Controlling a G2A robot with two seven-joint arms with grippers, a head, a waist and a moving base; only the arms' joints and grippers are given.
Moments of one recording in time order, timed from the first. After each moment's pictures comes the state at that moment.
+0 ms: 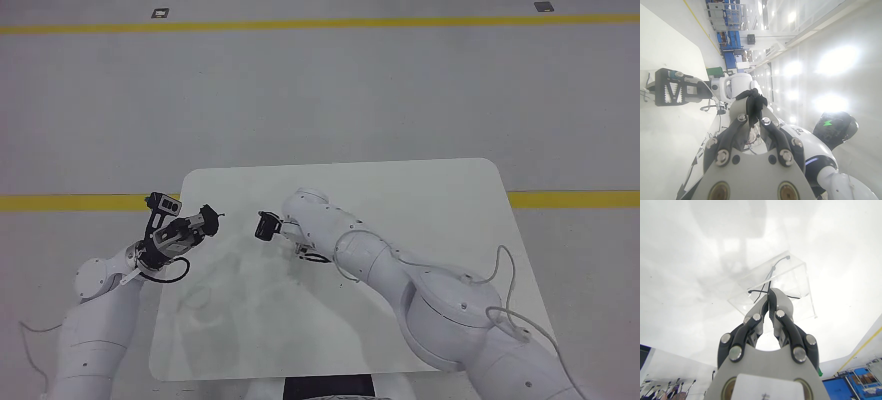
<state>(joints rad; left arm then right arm) 1.41 -1.11 -1.64 -1.21 -0.79 -0.34 -1.39 -0.51 -1.84 0.17 -0.50 -0.91 -0.34 1.05</state>
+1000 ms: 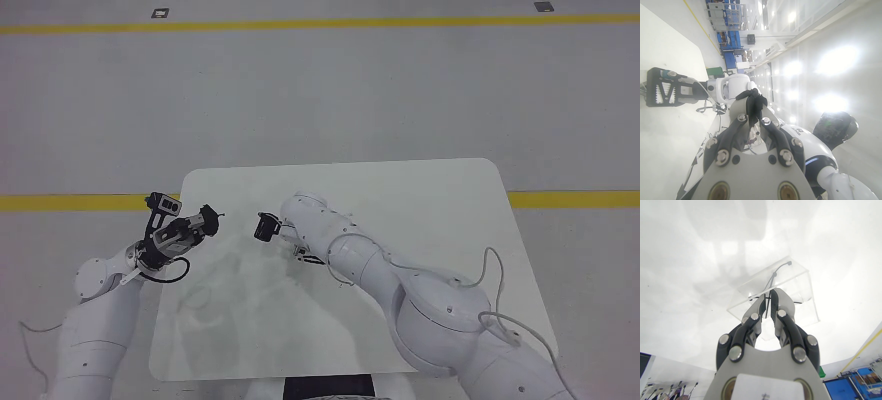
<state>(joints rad) 1.41 -1.11 -1.64 -1.21 -0.79 -0.34 -1.39 -0.52 -1.90 0.17 -0.39 -0.94 -0.34 0.99</state>
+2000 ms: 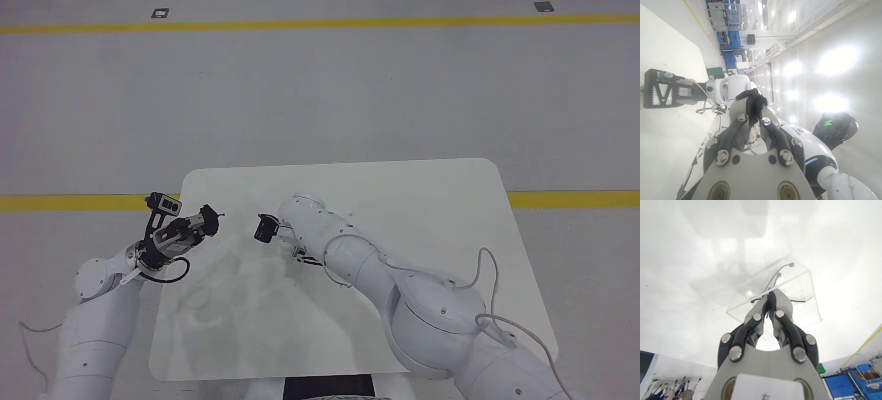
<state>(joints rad) 1.41 -1.11 -1.64 -1.21 -0.79 -0.34 -1.39 -0.52 -1.93 0.17 -0.35 -0.94 -0.34 1.00</state>
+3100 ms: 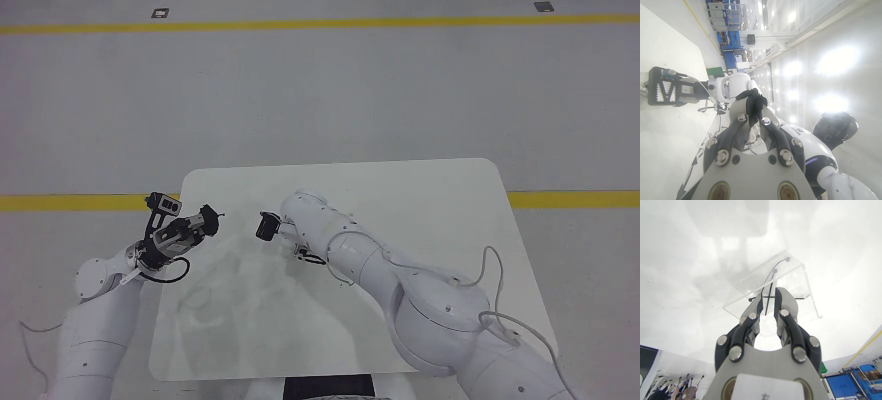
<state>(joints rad) 1.41 -1.11 -1.64 -1.21 -0.79 -0.34 -1.39 -0.51 -1.91 0.17 -0.37 -0.91 -0.34 1.03</state>
